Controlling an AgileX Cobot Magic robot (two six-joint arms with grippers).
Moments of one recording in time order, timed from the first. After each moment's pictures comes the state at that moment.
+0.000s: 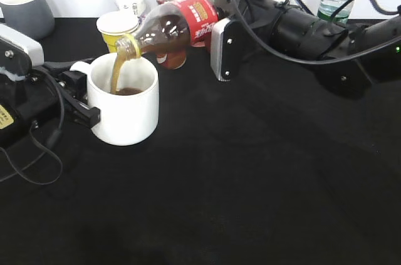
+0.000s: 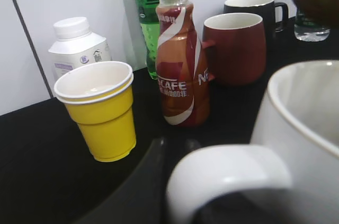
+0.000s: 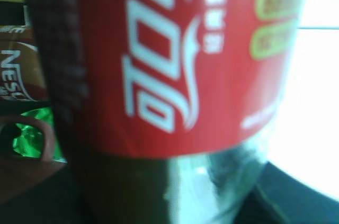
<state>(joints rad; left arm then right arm) -0.36 1.68 -0.41 0.19 -1.07 0.02 0.47 1.94 -1.01 -0.39 -0.93 -1.30</state>
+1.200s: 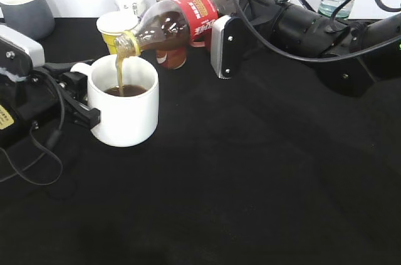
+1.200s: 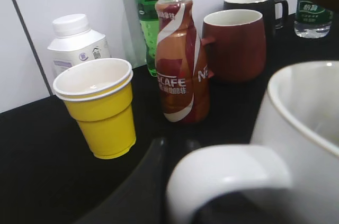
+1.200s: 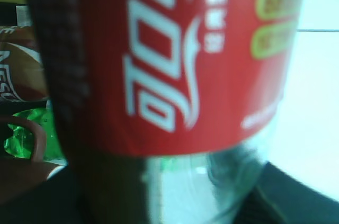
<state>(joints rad) -0.36 1.68 -0.41 0.19 -1.06 0.02 0.47 1.93 -1.01 -0.40 -0.92 -1.30</state>
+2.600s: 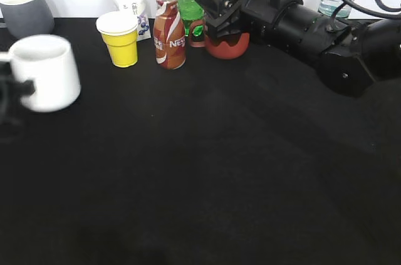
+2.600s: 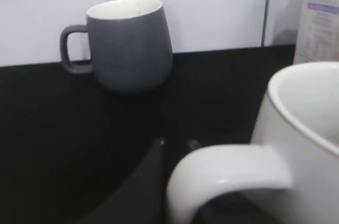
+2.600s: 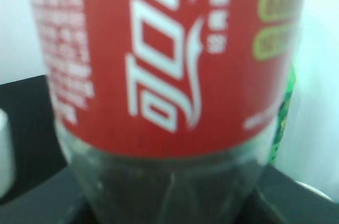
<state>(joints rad) -0.03 1.88 -0.52 -0.02 -1.14 0.03 0.47 1.93 -1.01 -0.38 -0.95 0.22</state>
